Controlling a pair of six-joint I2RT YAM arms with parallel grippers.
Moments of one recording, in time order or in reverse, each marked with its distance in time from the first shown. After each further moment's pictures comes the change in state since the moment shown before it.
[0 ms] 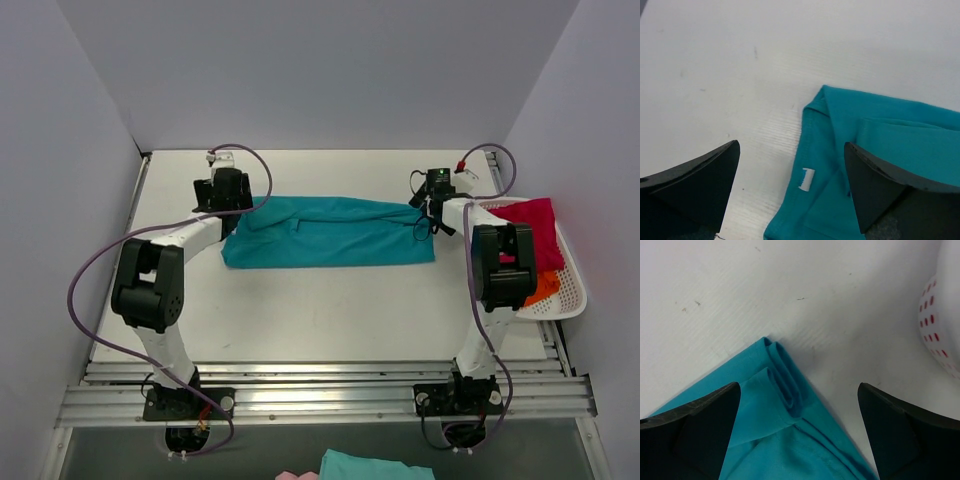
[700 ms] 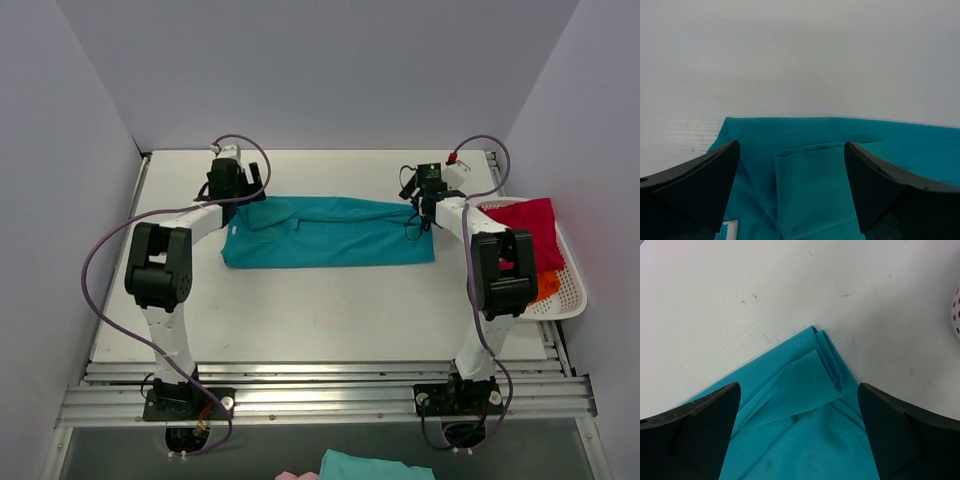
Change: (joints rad) left arm 0.061 0.164 0.155 0.072 0.339 -0.113; right arm 0.070 -0.067 0.008 0.008 0.037 0.032
